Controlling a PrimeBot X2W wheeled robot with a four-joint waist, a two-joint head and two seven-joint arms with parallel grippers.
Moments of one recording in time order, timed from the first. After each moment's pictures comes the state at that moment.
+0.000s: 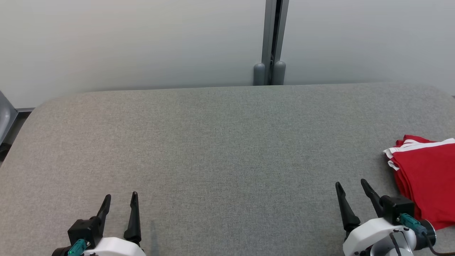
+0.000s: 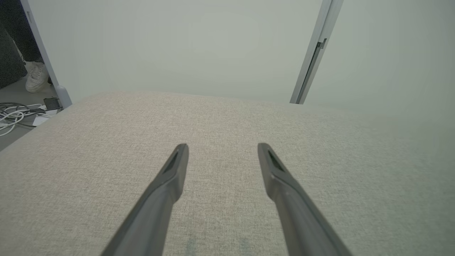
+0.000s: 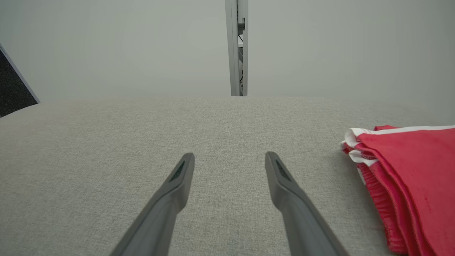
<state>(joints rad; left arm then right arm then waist) -0.04 0.05 -0.03 0.42 -0.23 -0.01 -0.26 -0.18 -0.05 0.06 0.55 0.13 0.13 -0.26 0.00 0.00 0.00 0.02</state>
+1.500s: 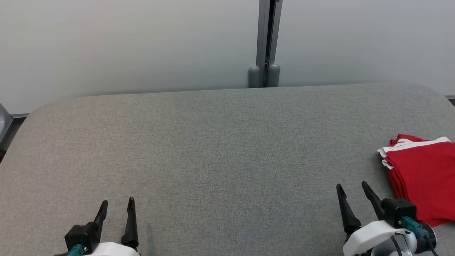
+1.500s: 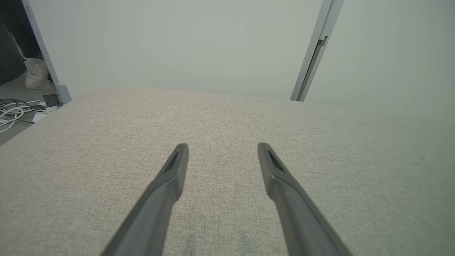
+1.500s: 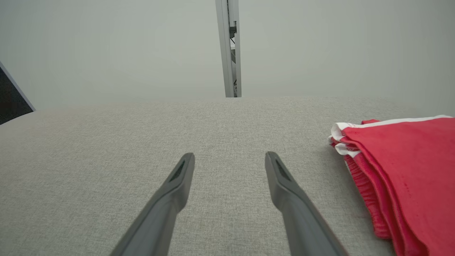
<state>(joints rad) -0.02 0.05 -0.01 0.43 -0.23 0.00 -0.26 -0.15 -0.05 0.08 0.53 0.16 0.13 -0.26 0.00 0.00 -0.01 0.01</state>
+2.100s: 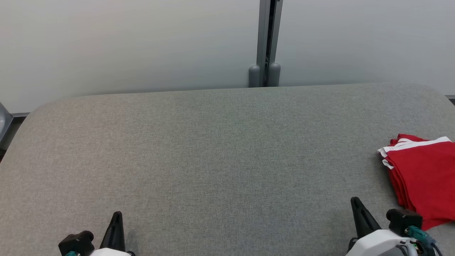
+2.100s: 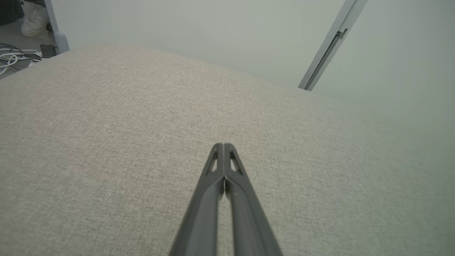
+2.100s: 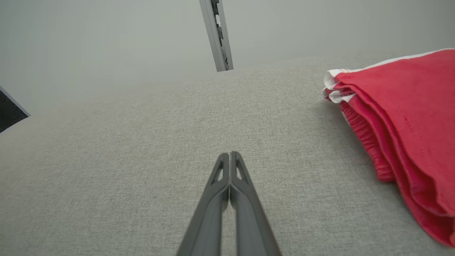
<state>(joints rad) -0.01 0.04 0.00 0.47 -0.36 -0.02 -0.22 -0.12 -0.03 0.05 0.56 0.25 0.13 -0.22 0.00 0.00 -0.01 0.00</state>
